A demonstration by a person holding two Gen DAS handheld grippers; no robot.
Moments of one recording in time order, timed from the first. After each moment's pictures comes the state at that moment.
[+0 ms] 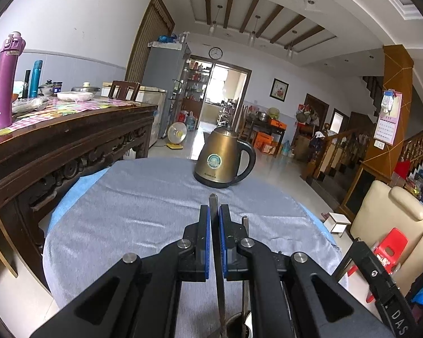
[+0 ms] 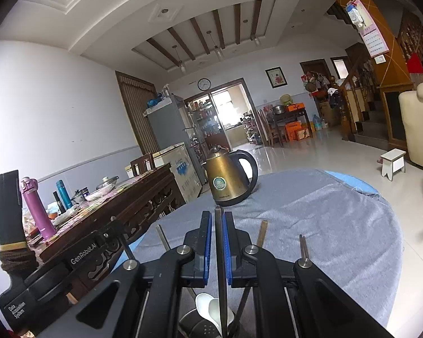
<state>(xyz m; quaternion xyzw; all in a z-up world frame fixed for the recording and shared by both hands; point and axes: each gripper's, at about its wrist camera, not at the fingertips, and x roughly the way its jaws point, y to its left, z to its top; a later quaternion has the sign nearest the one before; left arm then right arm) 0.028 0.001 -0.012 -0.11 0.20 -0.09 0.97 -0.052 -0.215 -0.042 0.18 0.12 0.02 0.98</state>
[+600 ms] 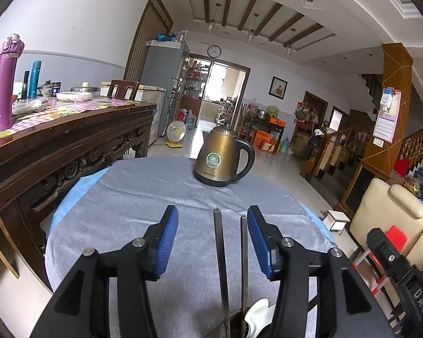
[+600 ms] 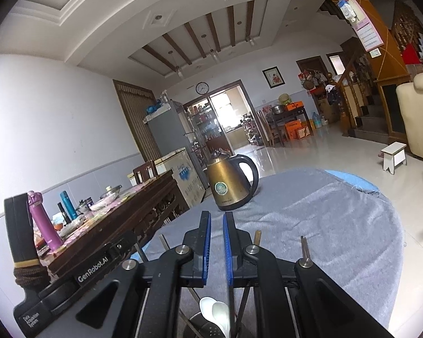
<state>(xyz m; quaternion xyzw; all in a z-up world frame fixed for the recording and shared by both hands) 0.021 0.003 -0.004 -0.11 0.20 -0.10 0.97 -0.065 -0.230 -0.037 0.20 0.11 0.02 0.97</state>
